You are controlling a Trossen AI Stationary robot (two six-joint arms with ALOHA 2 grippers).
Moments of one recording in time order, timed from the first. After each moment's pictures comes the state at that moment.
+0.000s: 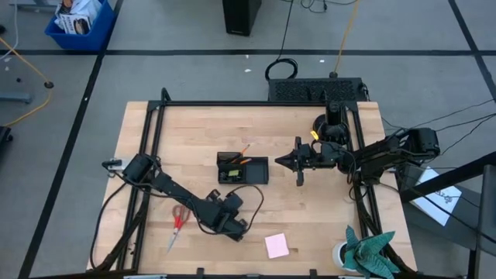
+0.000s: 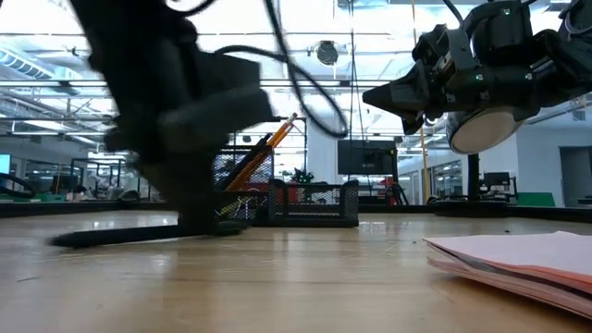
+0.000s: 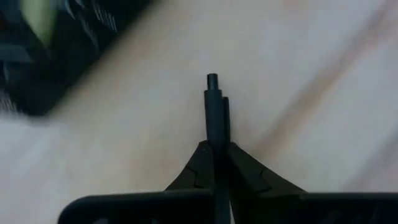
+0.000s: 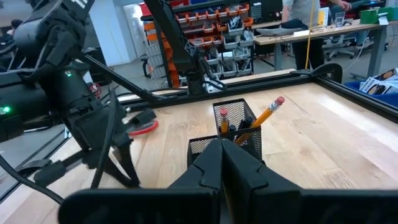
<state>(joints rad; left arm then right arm) -0.49 2.06 1.38 -0.76 -0.47 -1.20 -0.10 1.36 0.24 1.07 -0.08 0.17</state>
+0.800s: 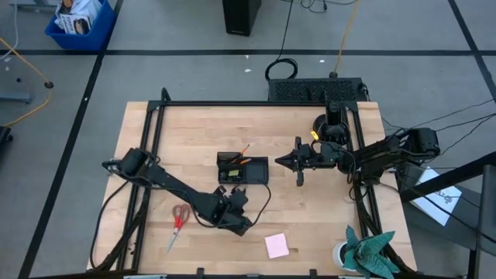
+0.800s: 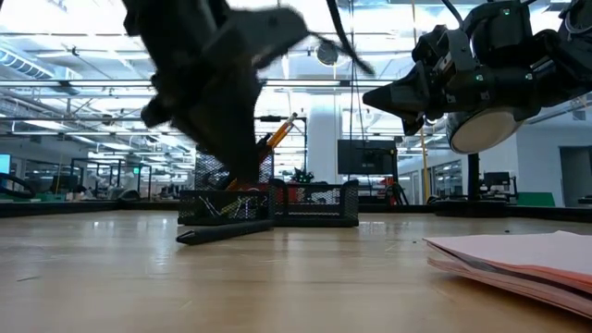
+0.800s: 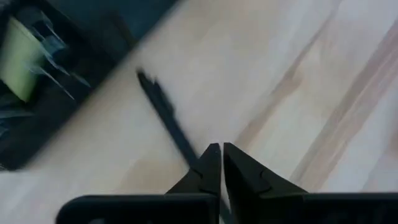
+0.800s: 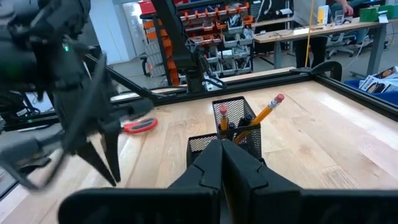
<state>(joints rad) -0.45 1.99 1.38 -0.65 -0.42 -1.07 -0.10 1.36 0.24 1.07 -0.08 0.17</state>
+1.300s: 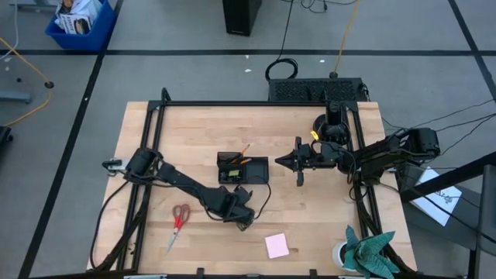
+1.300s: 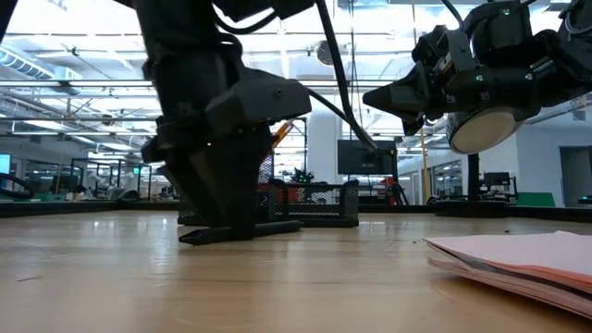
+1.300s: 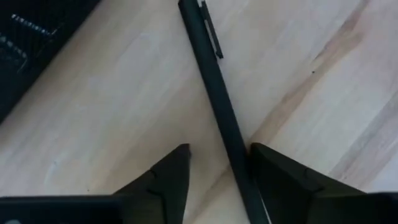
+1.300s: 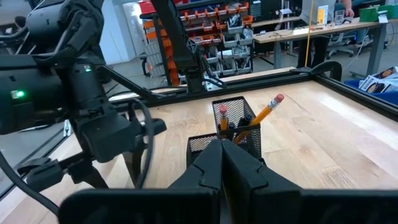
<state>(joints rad) -0.36 2.07 1.39 -0.66 -0.22 -1.04 -0.10 1.36 0.24 1.07 -0.08 0.17</state>
